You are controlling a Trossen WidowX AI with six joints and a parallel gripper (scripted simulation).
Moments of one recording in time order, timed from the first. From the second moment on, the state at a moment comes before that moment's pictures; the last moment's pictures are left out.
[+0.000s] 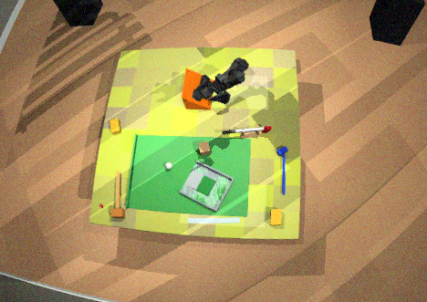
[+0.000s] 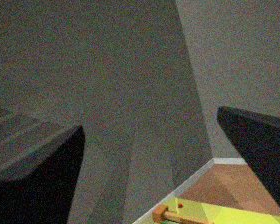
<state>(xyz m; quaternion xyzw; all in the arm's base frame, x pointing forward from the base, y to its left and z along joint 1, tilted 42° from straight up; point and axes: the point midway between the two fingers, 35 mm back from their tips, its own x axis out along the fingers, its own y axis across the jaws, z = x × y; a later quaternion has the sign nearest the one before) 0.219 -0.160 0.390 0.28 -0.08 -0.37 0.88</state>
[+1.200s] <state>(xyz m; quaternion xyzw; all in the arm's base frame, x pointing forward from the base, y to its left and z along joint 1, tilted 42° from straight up) 0.269 0.062 0.183 -0.24 0.34 0.43 0.80</state>
